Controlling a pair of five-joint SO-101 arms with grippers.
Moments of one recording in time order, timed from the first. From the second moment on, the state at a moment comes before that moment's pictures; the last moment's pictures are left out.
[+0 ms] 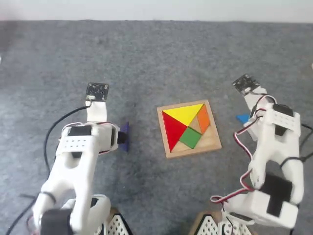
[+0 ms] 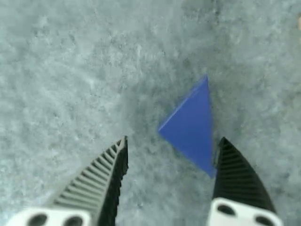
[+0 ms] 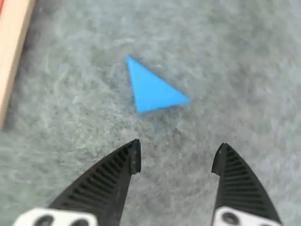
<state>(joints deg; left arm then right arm) -7.6 -21.3 60.0 49.5 -1.9 17.4 -4.9 33.0 51.5 51.6</state>
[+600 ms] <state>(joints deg) -3.2 9.7 31.3 62.2 -1.7 17.1 -29.3 55.0 54.6 39.9</state>
